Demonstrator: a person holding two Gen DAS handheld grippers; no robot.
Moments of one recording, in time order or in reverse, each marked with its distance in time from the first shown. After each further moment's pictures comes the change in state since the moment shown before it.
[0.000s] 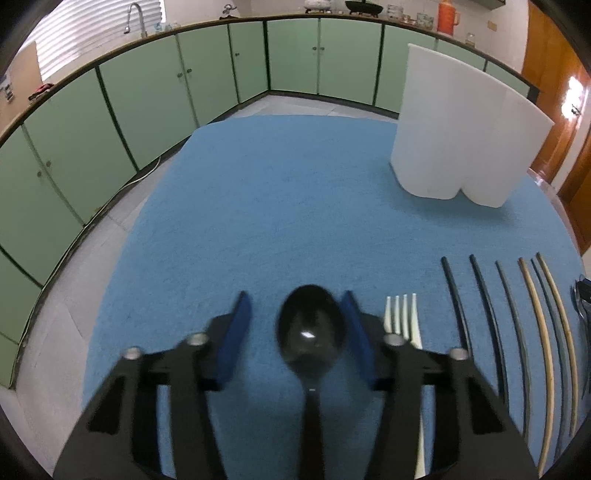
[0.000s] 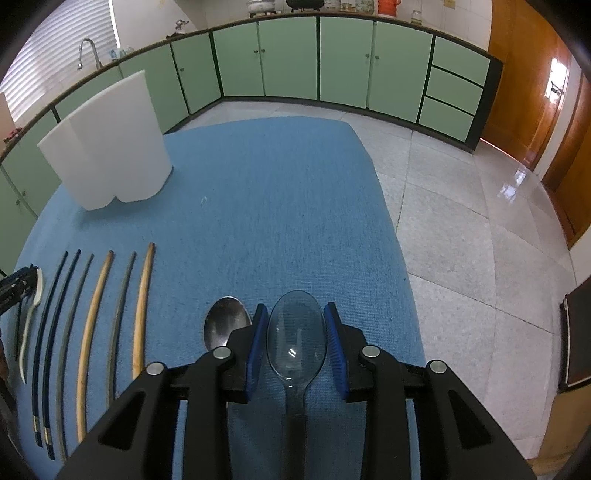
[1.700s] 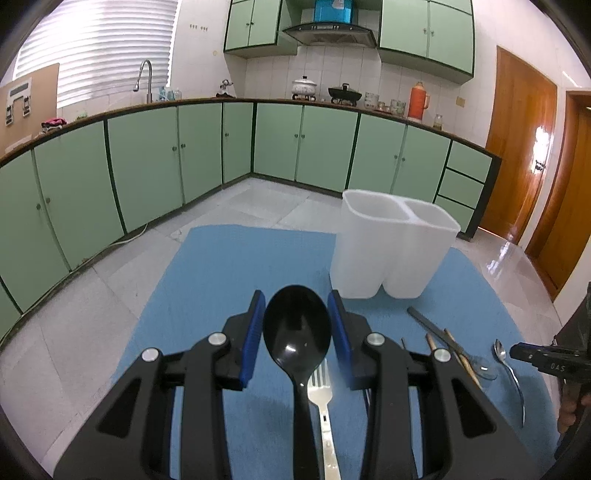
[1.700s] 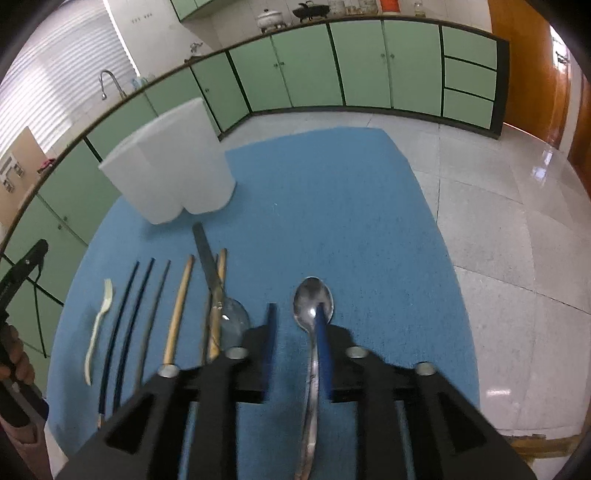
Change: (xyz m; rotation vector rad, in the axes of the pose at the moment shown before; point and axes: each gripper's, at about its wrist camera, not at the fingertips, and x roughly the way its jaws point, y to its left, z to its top) left arm -0.099 -0.017 -0.002 -0.055 -0.344 -0.112; right arm -0.026 0.014 -0.012 0.069 -0.033 0.177
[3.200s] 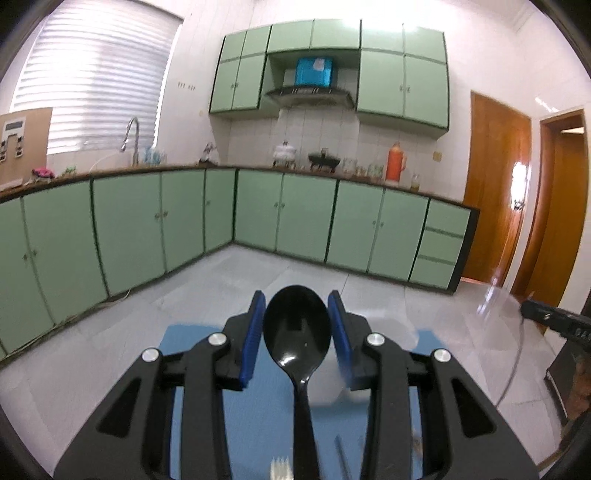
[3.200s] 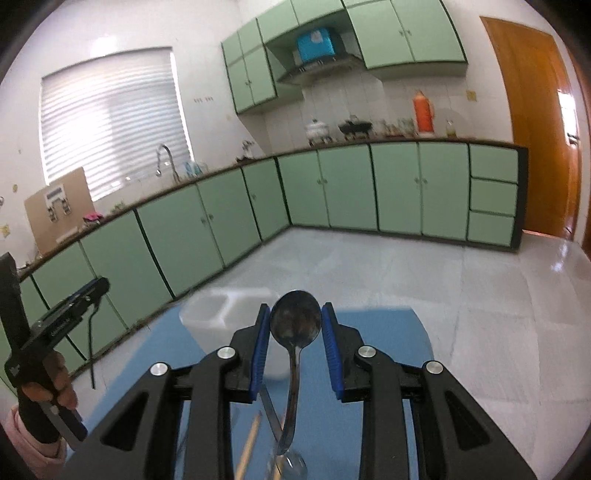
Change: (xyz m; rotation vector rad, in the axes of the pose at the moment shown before) left arm -0.026 -0.044 0.089 0.022 -0.291 -0.087; right arm -0.115 0.052 0.103 -0.138 -0.468 0.130
